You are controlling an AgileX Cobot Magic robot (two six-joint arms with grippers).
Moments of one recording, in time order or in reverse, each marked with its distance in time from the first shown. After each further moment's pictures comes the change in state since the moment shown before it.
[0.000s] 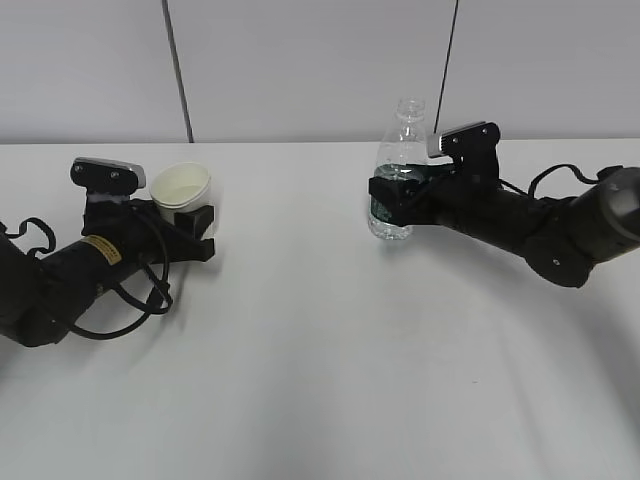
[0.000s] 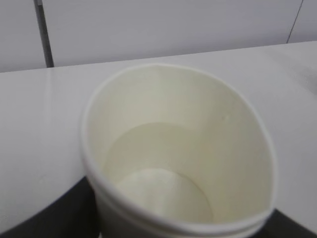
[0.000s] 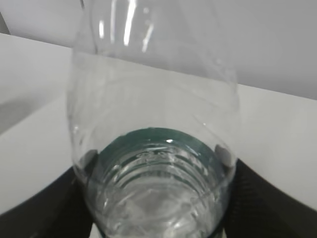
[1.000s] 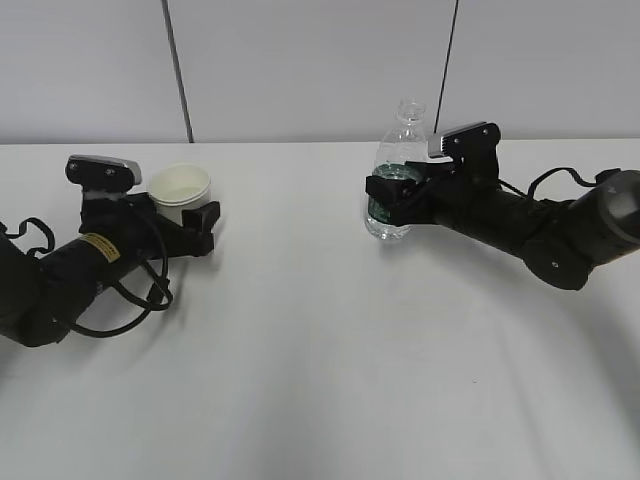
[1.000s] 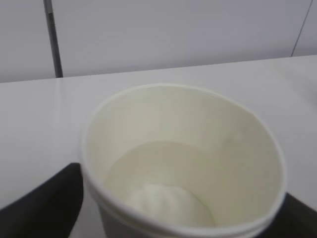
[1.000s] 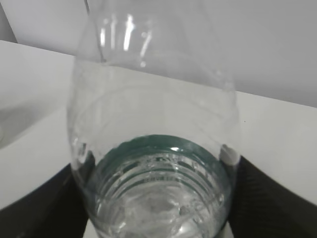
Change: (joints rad) left arm 0.000 0.000 0.000 -0.027 -0.033 0.000; right arm 0.000 0.009 0.000 0.004 -0.041 -0.004
